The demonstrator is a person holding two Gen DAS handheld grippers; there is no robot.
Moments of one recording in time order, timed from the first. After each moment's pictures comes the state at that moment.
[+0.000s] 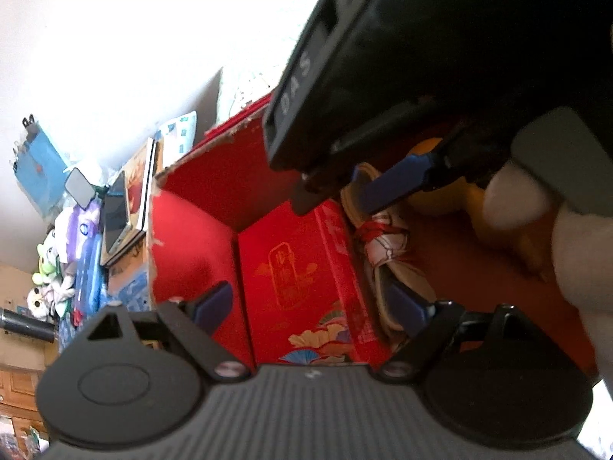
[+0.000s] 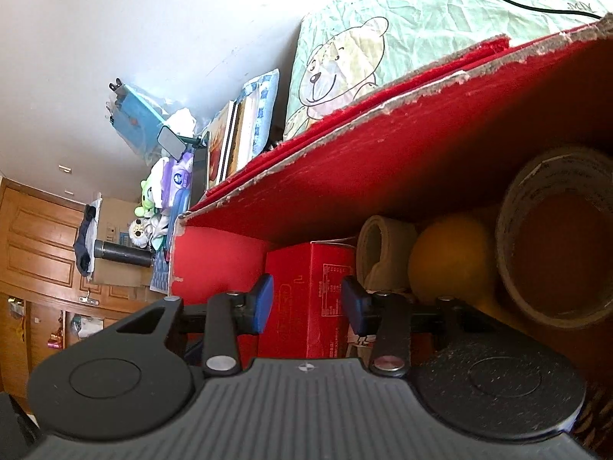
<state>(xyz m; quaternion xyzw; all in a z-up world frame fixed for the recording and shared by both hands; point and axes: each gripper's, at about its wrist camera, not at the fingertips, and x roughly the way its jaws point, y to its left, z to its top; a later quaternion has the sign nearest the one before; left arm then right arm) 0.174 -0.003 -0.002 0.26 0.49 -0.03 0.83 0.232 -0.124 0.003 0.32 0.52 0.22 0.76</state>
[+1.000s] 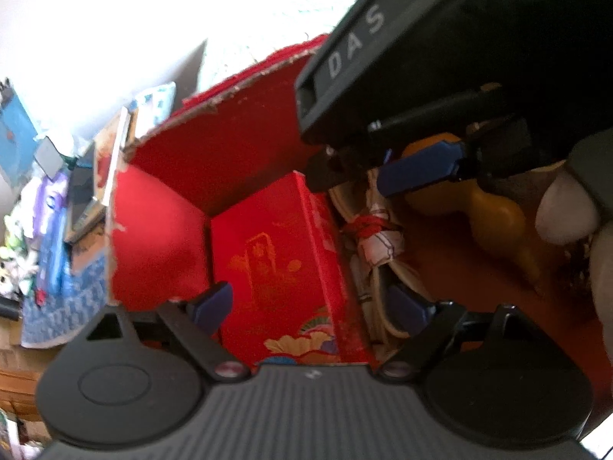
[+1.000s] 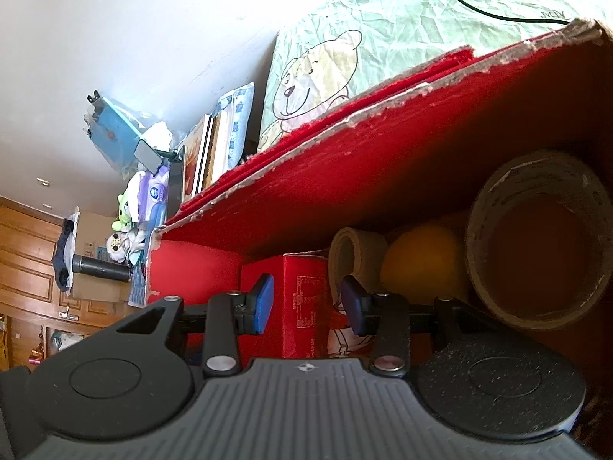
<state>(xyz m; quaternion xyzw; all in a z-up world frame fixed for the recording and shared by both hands) 0.185 -0.022 -0.009 0.19 0.53 -0.06 0.83 0.232 -0.127 0.000 0.32 0.51 0.18 0.78</state>
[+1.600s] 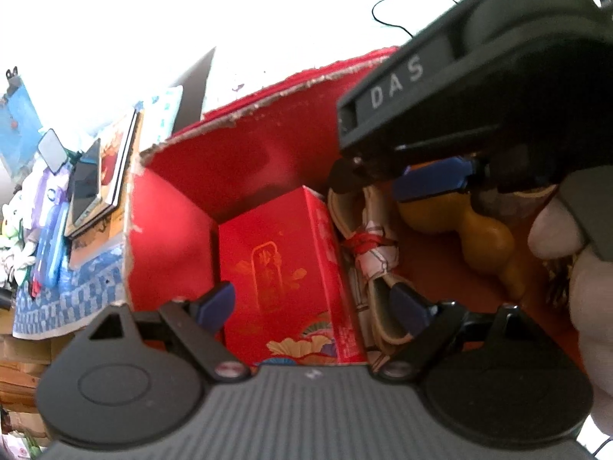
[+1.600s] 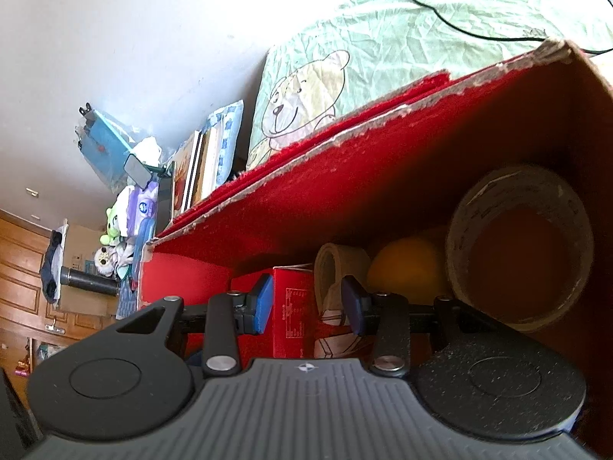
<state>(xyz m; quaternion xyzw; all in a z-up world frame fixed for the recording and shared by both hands) 0.177 -0.030 0.009 0.17 0.51 -0.05 0.84 0.227 -0.127 0.008 0.31 0.49 0.15 0.80</state>
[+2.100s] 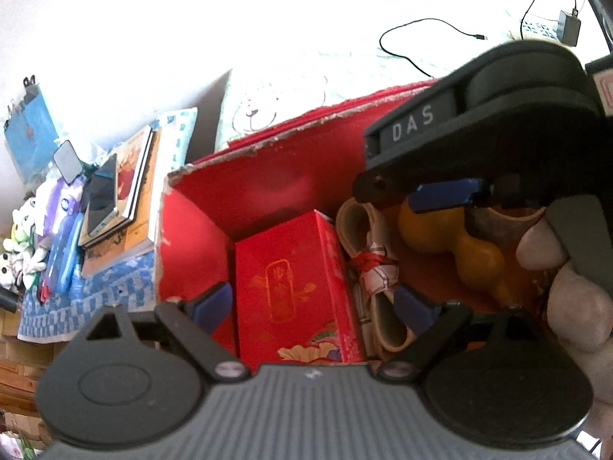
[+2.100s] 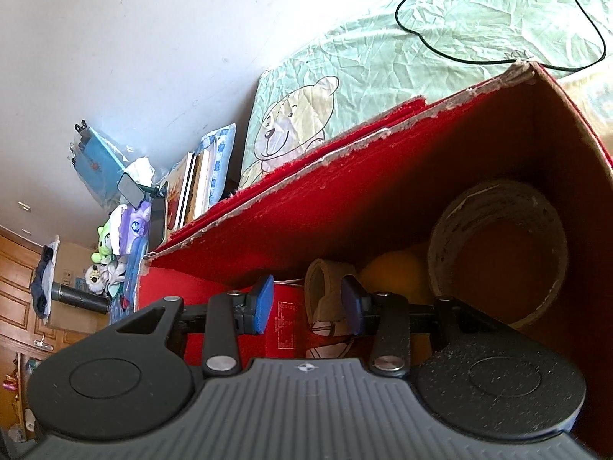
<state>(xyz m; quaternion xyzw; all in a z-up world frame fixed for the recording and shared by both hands) 0.171 -0.007 0.022 0.16 0.47 -0.04 0.86 0.220 -0.126 0.015 0.30 0.47 0.12 0.82</state>
